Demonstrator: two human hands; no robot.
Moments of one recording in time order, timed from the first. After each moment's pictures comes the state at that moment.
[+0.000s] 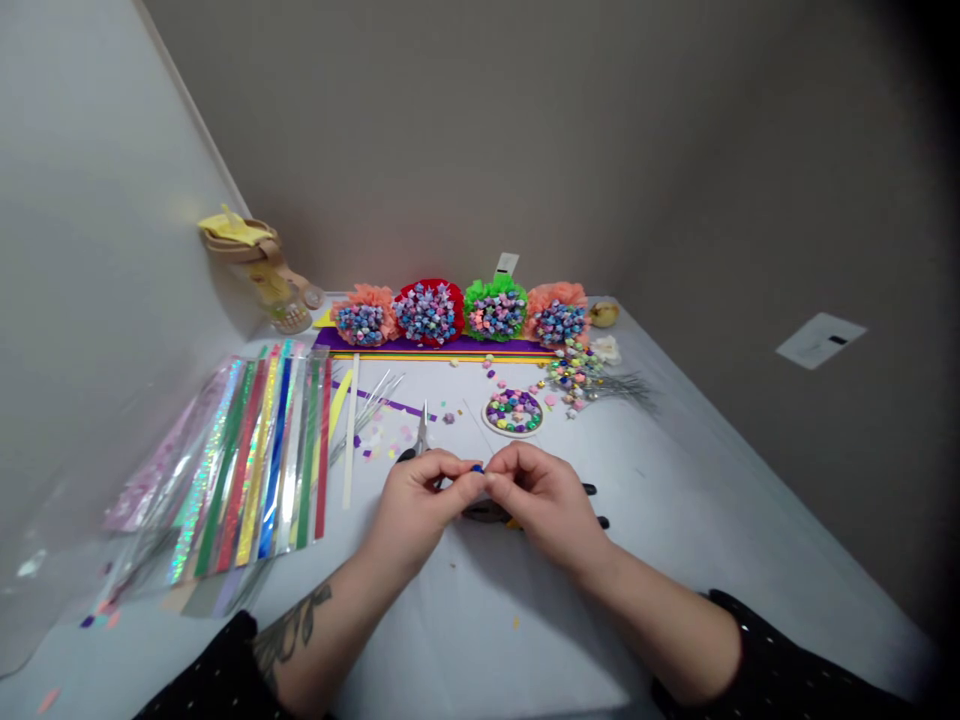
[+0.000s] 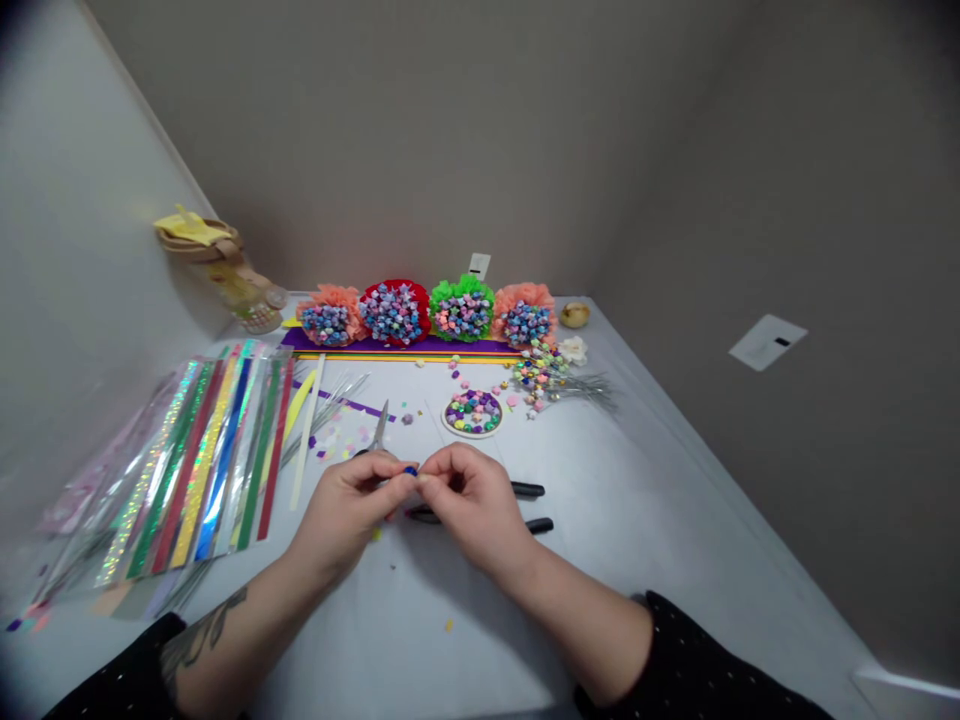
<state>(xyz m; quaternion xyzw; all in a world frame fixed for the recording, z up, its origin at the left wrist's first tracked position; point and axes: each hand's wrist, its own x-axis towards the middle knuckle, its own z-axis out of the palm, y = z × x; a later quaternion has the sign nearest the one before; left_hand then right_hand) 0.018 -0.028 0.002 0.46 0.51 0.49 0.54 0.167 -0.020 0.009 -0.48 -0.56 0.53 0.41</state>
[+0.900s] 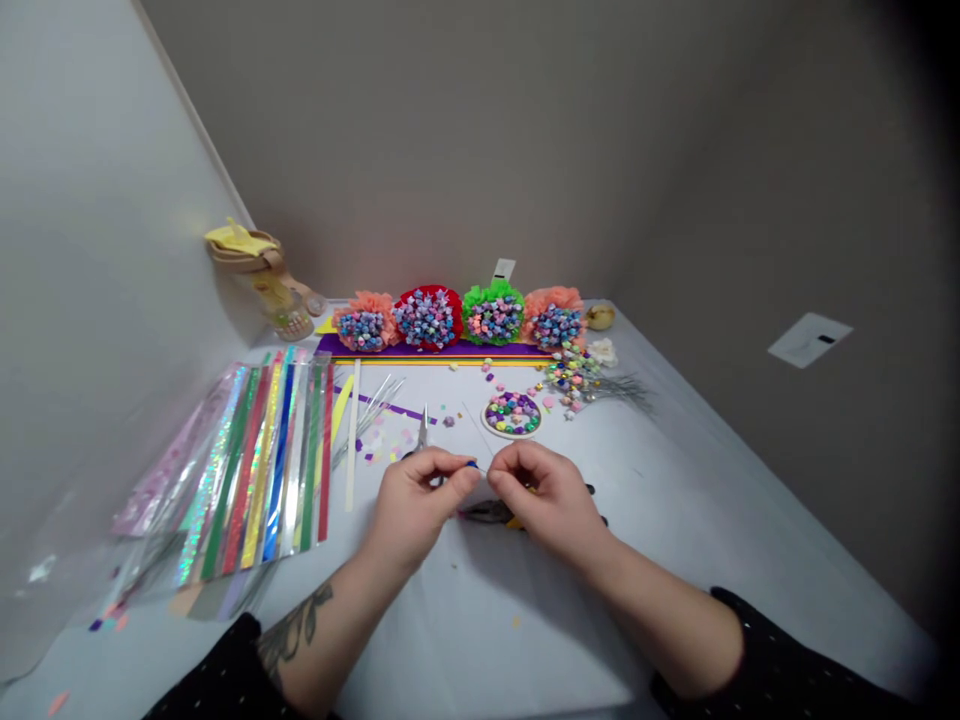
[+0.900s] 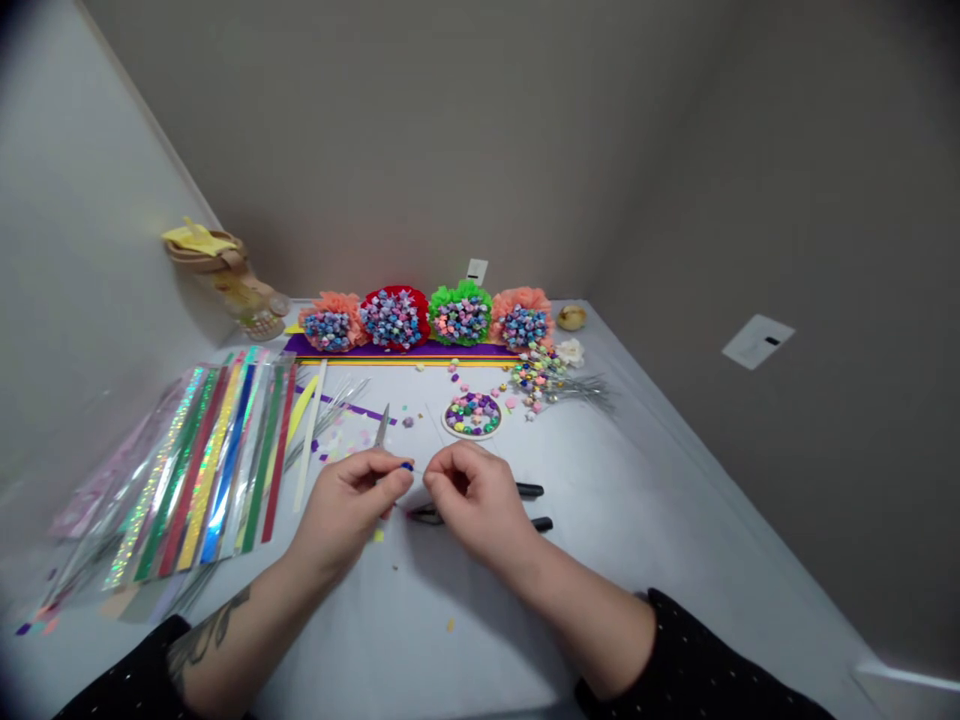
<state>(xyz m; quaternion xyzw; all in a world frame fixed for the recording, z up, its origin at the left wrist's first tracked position) 0.015 -0.026 0.004 0.48 0.54 0.48 0.50 0.171 -0.018 0.012 -0.51 -0.65 0.41 0.39</state>
